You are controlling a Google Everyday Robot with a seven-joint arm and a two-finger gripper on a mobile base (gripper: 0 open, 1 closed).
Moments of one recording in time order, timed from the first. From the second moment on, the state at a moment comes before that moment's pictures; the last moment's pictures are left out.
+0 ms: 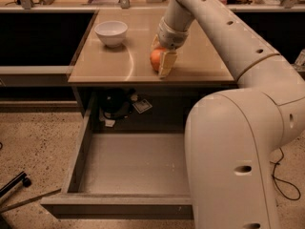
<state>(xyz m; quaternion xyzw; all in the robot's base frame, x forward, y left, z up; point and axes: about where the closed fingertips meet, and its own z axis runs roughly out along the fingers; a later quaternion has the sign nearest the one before) 0.735 -0.041 0.821 -0.79 0.59 0.05 0.16</state>
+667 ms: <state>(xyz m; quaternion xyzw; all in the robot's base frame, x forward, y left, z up) 0.723 -0.043 0.831 -0.78 0.60 0.04 0.18</state>
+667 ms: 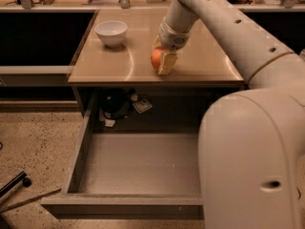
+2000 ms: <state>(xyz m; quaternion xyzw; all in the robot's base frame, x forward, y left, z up) 0.567 -0.040 0.833 -0.66 0.66 0.09 0.34</state>
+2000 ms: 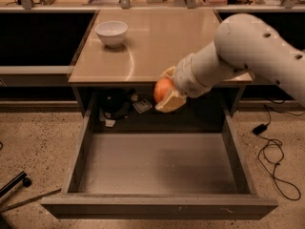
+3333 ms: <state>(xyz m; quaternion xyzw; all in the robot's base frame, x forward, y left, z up) 0.532 -0.046 0.746 -0.61 0.71 0.14 0.34</state>
